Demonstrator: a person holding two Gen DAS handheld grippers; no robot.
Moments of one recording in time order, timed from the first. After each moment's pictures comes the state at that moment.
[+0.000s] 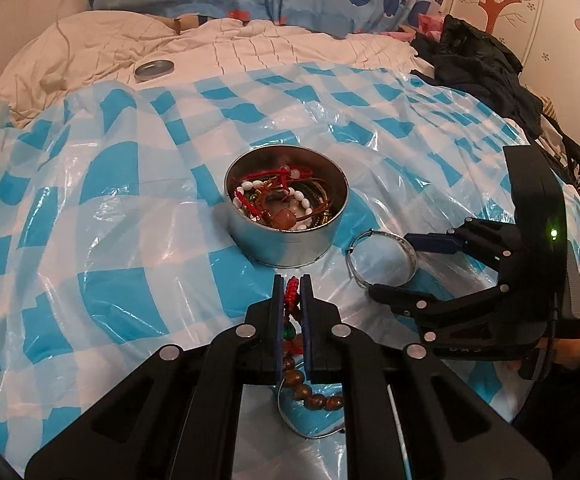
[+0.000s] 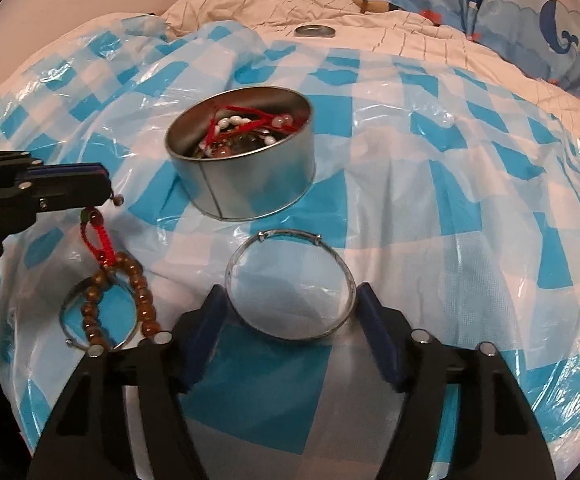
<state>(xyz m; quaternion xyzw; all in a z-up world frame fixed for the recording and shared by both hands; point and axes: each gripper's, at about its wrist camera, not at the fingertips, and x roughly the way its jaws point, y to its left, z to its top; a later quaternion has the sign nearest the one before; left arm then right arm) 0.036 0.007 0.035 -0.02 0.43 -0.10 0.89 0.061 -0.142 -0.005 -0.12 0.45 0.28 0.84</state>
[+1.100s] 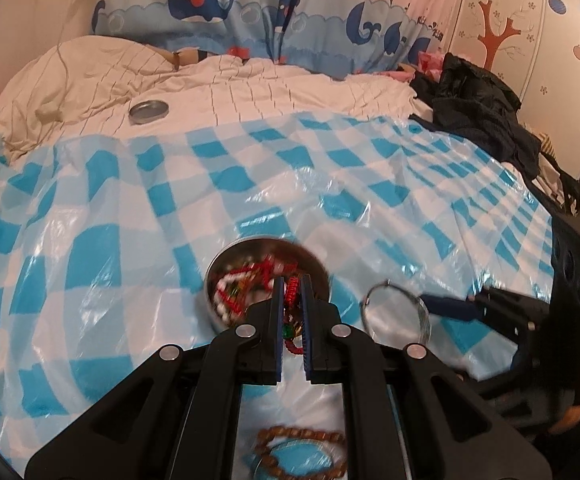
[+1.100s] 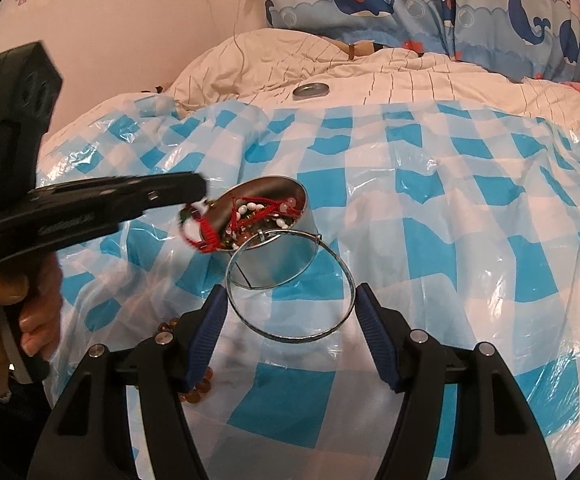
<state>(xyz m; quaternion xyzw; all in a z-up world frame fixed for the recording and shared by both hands) 0.085 -0.009 0.071 -0.05 0.37 -0.10 0.92 0.058 -0.168 0.042 -0.01 0.39 0.30 0.87</state>
